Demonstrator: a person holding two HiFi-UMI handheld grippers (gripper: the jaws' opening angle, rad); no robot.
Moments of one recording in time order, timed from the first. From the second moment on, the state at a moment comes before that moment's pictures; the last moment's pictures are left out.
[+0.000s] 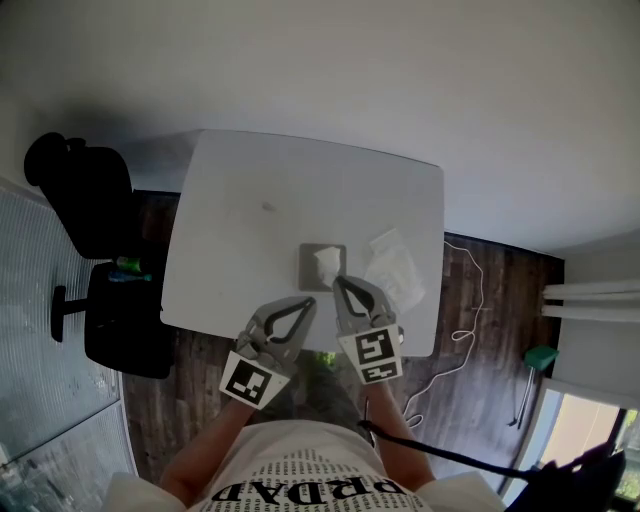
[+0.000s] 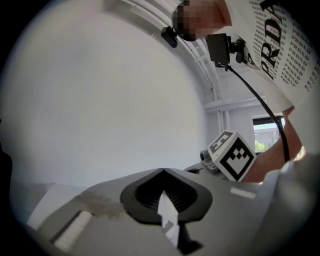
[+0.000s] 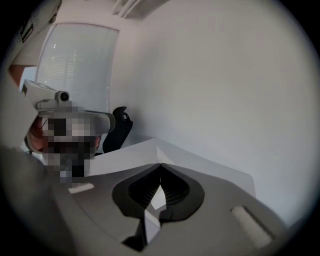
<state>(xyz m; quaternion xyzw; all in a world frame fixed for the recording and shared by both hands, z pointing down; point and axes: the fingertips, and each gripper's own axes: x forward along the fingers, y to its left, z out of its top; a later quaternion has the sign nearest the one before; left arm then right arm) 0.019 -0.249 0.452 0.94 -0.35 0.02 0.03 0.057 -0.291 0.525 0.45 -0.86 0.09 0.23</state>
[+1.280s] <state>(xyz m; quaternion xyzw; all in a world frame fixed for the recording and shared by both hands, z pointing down) 0.032 -0.244 0.384 0.93 -0.36 -0.02 -0.03 0.070 -0.270 0.415 0.45 -0.88 0.04 0.16</state>
